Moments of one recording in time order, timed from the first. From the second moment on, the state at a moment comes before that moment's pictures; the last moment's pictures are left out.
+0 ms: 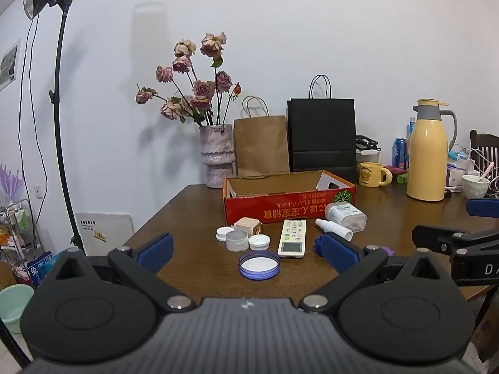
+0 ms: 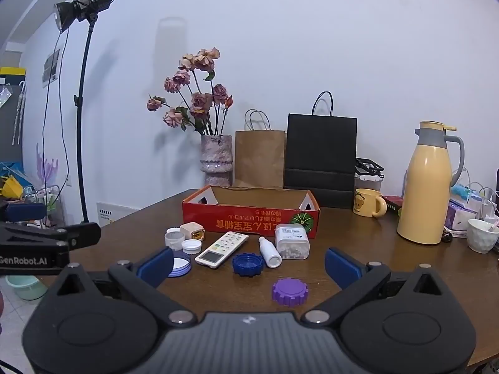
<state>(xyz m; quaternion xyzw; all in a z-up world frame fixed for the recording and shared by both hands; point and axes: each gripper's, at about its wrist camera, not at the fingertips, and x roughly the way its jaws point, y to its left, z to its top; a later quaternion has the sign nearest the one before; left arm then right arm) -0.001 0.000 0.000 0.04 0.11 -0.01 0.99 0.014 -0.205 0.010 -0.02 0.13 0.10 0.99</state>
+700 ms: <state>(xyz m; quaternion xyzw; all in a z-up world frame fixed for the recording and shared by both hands) 0.008 -0.002 -0.012 0.03 0.14 -0.01 0.99 0.017 -0.206 0.004 -0.01 0.14 0.09 0.99</state>
